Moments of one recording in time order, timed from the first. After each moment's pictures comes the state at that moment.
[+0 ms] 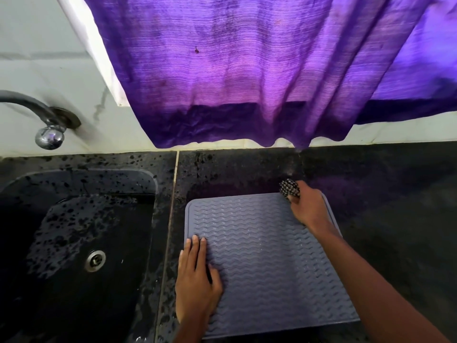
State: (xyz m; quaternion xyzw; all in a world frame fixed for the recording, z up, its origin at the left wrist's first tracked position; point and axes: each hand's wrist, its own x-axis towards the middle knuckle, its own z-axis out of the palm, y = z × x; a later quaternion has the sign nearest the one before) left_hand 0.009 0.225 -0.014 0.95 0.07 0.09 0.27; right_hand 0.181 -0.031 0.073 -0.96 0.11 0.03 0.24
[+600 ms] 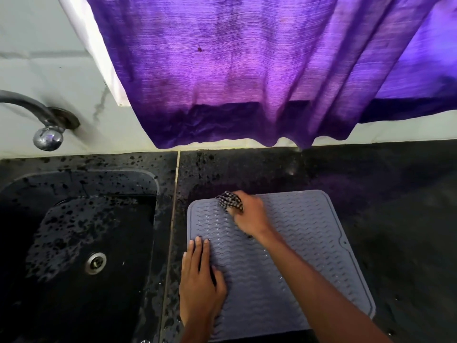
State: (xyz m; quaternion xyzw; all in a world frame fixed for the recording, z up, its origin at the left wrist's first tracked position) left_hand 0.011 0.225 -0.016 0.96 0.06 0.11 0.27; right_hand 0.164 0.092 0.058 -0.92 -0.02 0.10 0.37
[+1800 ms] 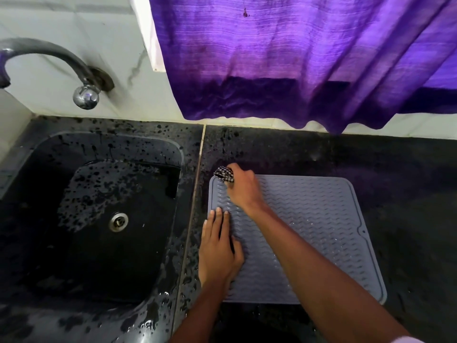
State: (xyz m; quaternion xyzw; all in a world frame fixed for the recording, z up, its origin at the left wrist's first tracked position) left_hand 0.010 0.223 -0.016 0.96 0.06 0.09 0.25; right_hand 0.166 0.160 0.058 -0.95 -0.08 0.09 0.28
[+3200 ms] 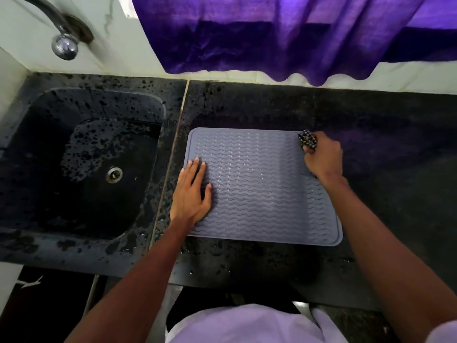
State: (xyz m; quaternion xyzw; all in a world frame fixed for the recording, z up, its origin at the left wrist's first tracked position) left_hand 0.008 0.228 -0.014 0.97 0.02 0.08 0.23; right_hand 0.149 -0.081 0.064 -0.96 0.06 0.01 0.26
